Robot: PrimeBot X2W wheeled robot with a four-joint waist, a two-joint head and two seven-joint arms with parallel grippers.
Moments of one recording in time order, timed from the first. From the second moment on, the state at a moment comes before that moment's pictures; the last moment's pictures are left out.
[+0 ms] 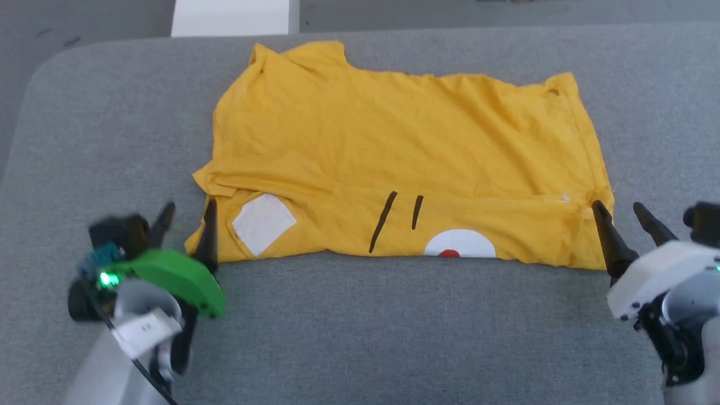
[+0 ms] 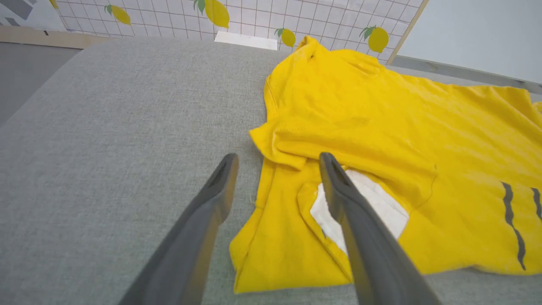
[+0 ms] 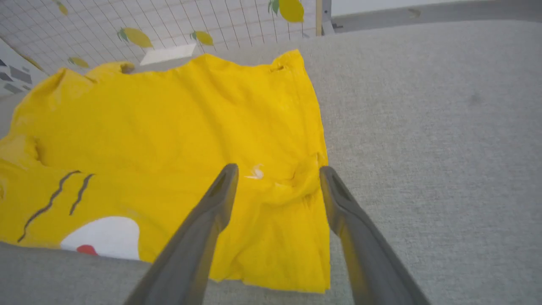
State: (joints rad) left arm -0.29 0.35 -0.26 0.21 -0.57 0.08 -0.02; right arm -0.19 -0.15 -0.14 0.07 0.31 0.13 0.31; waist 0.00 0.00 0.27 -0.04
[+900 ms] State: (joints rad) left arm -0.23 0.31 -0.26 0.27 -0.65 0.27 0.31; right arm -0.08 -0.05 -0.10 0.03 0.19 0.13 -0.05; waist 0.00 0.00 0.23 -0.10
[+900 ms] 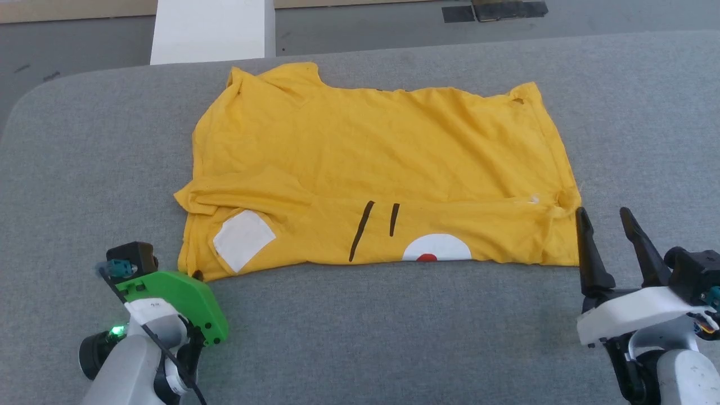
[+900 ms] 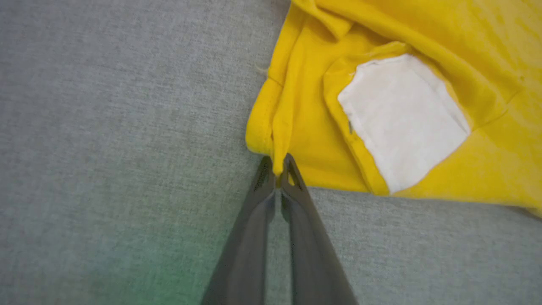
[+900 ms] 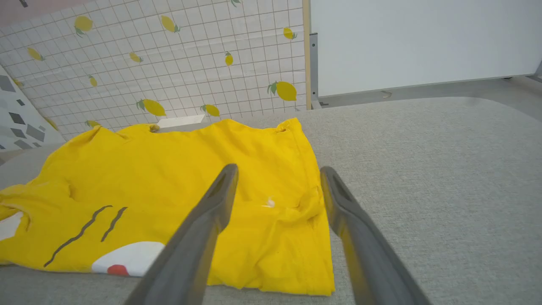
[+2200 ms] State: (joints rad) left arm -0.01 0.37 -0.32 0.01 -0.54 0.31 0.14; right arm -0.06 -0.05 -0.32 -0.02 0.20 0.13 0.53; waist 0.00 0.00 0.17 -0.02
